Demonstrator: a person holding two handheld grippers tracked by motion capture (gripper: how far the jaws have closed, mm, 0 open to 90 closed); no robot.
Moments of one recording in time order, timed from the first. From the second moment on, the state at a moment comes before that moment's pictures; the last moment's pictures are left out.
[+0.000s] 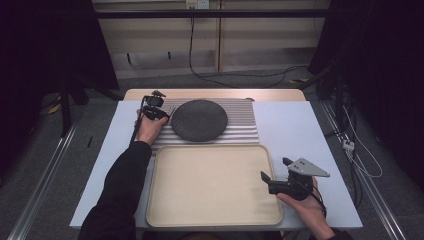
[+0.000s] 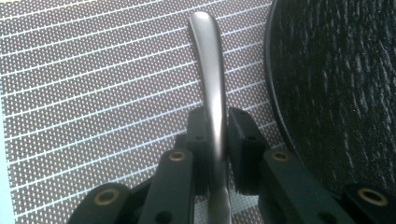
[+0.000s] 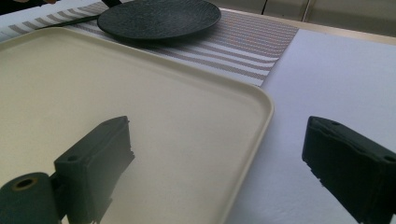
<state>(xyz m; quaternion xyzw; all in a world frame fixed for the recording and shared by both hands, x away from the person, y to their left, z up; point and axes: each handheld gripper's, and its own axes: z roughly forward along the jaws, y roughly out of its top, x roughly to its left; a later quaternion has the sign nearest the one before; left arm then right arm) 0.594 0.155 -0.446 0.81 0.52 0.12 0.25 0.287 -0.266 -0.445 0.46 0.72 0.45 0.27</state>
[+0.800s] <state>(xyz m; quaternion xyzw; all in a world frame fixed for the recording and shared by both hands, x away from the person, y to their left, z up) 0.594 0.156 -0.444 0.82 0.51 0.12 0.24 0.286 -0.265 -0.444 0.45 0.72 0.45 0.28</state>
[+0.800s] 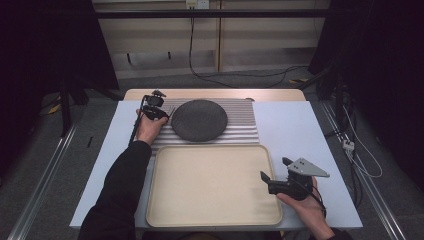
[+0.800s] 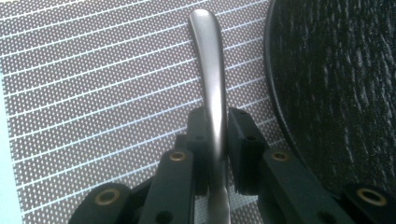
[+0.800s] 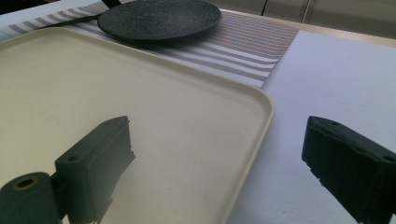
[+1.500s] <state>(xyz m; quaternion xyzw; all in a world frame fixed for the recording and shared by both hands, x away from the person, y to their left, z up) 0.593 0.161 -0.443 0.82 0.51 0.12 0.24 0.287 -0.264 -0.445 0.45 0.72 0.45 0.27</state>
